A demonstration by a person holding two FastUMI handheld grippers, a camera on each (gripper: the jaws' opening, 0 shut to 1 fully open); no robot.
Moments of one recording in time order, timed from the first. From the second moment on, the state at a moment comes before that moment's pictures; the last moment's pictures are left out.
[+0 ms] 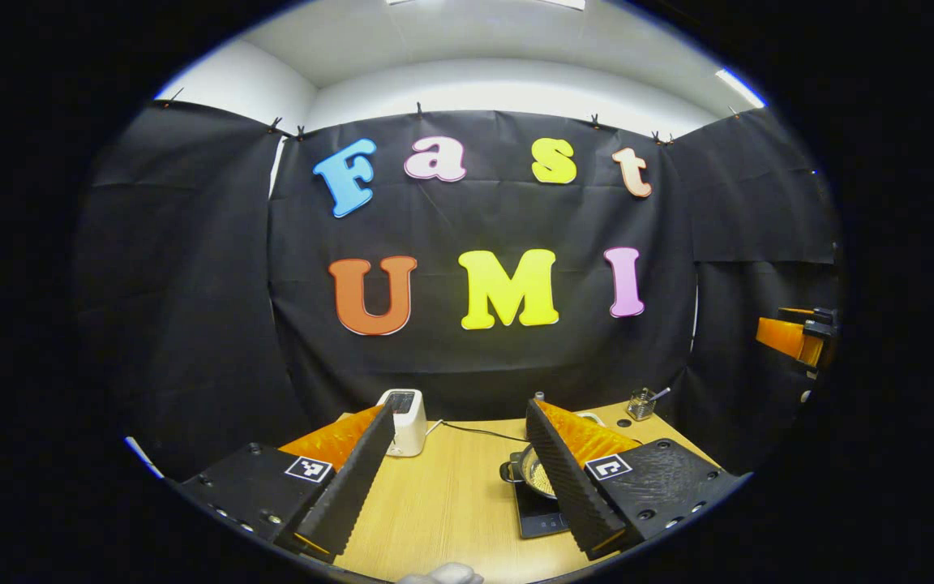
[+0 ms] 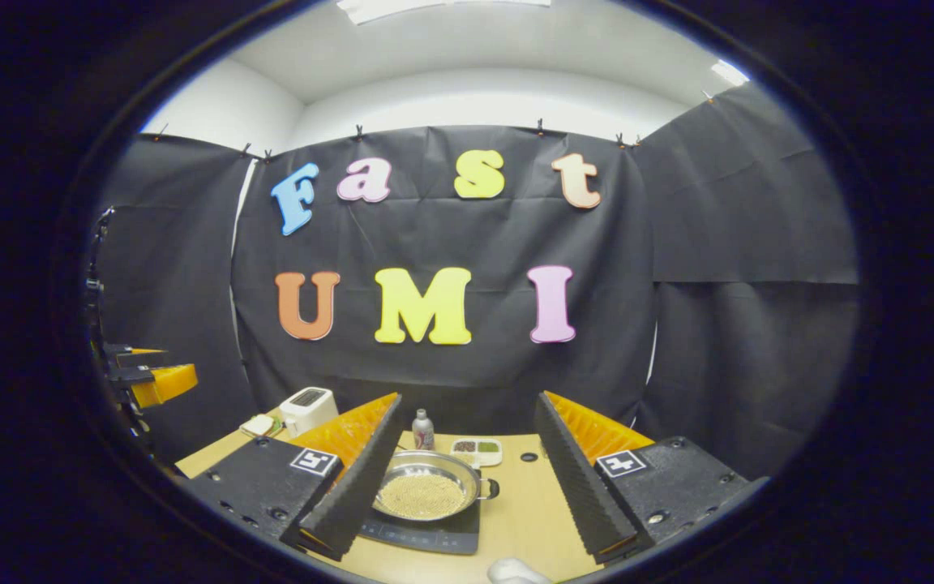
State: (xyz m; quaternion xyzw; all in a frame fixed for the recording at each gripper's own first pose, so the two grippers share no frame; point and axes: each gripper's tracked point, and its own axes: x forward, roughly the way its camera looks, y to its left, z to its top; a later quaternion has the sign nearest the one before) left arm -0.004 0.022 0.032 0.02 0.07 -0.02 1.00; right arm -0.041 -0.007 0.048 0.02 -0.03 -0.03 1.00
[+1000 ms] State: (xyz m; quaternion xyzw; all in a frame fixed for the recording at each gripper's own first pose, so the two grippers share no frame) left arm -0.049 -0.047 0.051 0.00 0.03 0.01 1.00; right arm -0.063 -0.072 0.037 0.01 -0.04 0.00 1.00
